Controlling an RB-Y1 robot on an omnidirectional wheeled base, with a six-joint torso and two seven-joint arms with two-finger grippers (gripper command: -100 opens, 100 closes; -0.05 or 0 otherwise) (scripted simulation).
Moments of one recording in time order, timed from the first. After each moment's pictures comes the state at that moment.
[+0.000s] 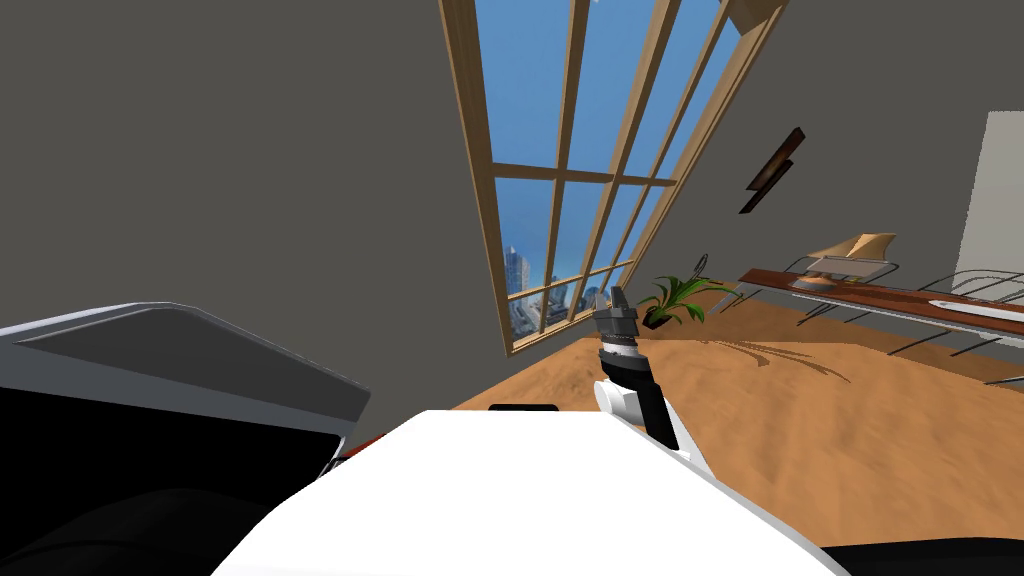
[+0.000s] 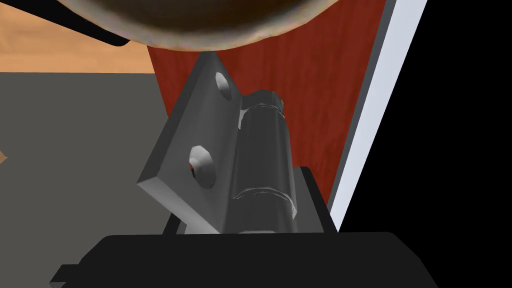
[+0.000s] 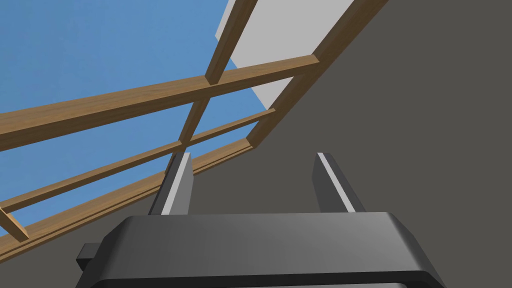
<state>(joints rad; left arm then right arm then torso) 0.51 1.45 -0.94 -1.14 0.10 -0.41 0.06 0.48 -0.03 0.00 -2.25 -0.04 -0.48 0.03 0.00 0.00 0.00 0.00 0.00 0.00</state>
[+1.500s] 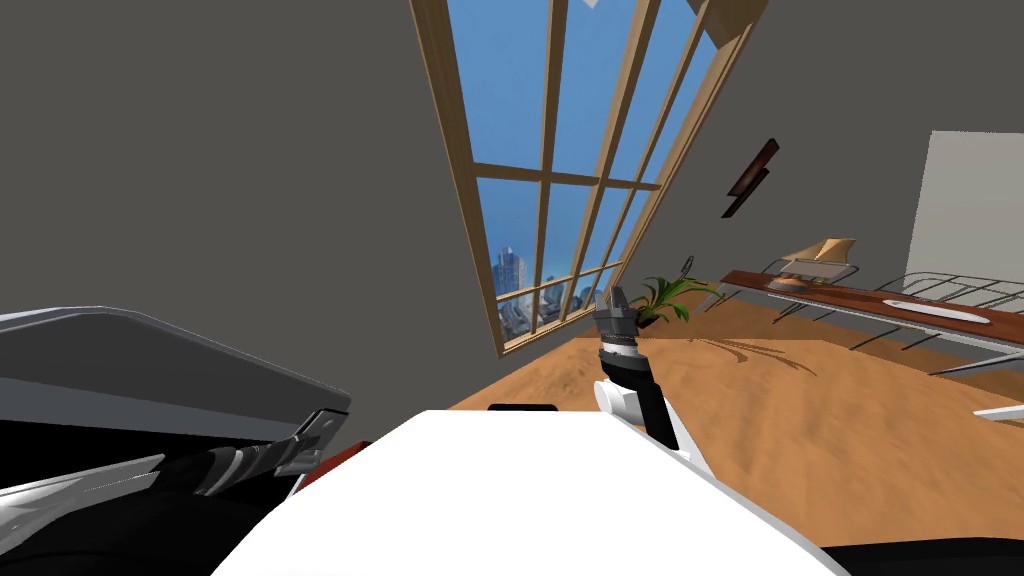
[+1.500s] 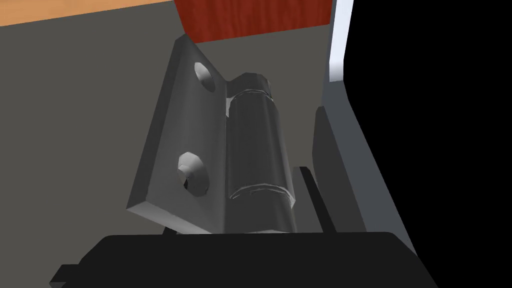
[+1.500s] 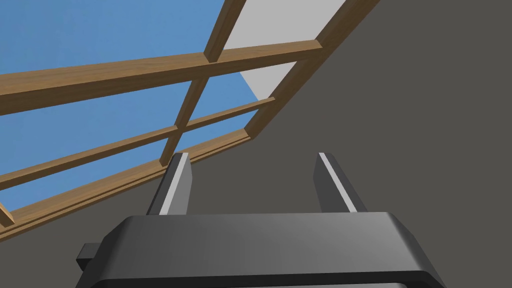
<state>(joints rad) 0.45 1.69 -0.88 -1.10 0.14 -0.48 0.10 0.48 -0.03 0.00 -2.25 -0.04 -0.48 0.03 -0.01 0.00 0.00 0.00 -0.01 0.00</state>
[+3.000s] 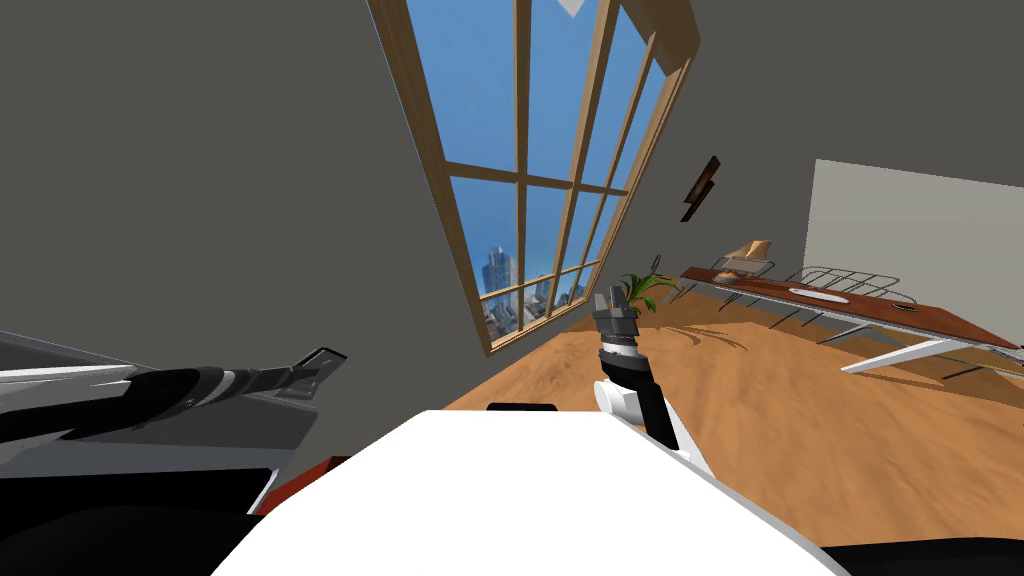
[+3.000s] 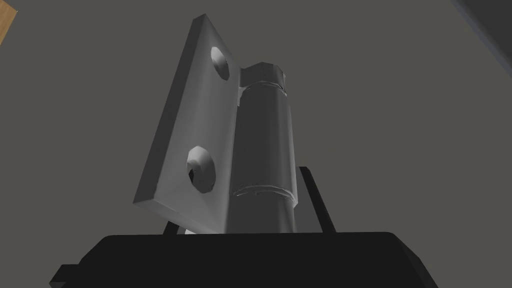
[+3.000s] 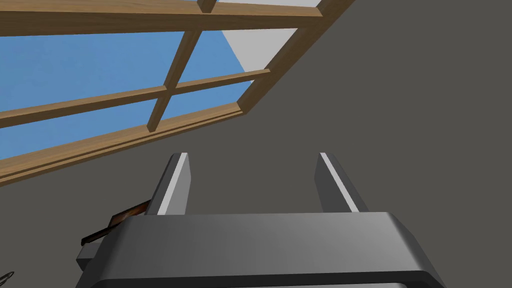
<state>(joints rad) 0.29 1.96 -0.85 -1.03 0.16 -0.67 0.15 0.48 -0.03 0.00 -2.25 -0.04 -0.48 0.03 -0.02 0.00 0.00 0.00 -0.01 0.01</state>
